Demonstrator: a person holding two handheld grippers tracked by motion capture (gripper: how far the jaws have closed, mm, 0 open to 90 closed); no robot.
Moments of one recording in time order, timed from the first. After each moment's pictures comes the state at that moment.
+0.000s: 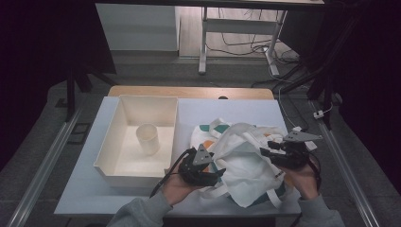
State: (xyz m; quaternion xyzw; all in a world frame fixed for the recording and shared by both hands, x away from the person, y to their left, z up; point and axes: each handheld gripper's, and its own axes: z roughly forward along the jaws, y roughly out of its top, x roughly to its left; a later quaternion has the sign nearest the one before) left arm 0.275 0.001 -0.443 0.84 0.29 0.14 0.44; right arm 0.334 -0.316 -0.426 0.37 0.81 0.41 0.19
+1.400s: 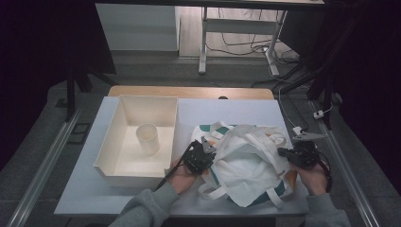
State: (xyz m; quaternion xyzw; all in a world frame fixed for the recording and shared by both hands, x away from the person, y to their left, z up) left arm 0.313 -0.008 -0.474 0.84 0.37 0.17 0.35; right arm 0.356 -0.361 -0.452 0.43 0.82 0.33 0.19
